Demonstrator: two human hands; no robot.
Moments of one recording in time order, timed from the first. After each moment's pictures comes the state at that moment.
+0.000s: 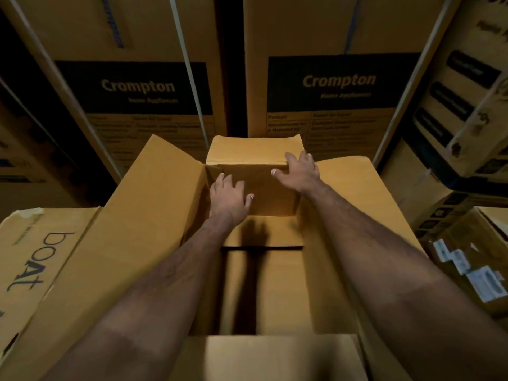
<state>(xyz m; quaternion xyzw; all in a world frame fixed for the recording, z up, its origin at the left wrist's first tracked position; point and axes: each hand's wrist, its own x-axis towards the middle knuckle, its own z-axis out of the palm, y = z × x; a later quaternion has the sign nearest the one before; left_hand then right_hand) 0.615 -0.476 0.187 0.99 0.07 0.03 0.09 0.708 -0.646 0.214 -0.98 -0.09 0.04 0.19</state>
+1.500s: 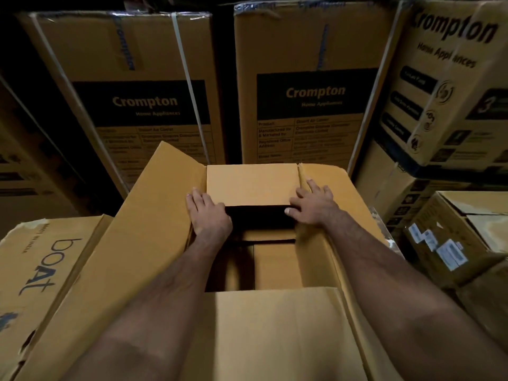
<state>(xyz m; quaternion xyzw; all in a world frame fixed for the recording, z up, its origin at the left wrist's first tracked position) 0.555 -0.453 0.169 0.98 0.16 0.01 -0.08 0.634 -0.700 0.191 -0.97 -0.18 0.12 -0.08</state>
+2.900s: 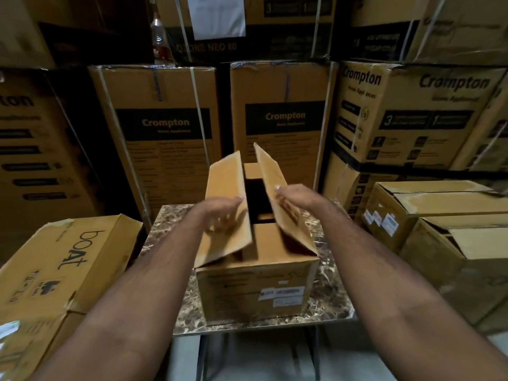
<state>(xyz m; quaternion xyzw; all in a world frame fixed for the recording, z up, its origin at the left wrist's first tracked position) 0.312 -0.477 0.285 0.87 0.12 -0.19 0.44 0.342 -0.712 0.297 -0.90 -0.03 0.10 0.43</state>
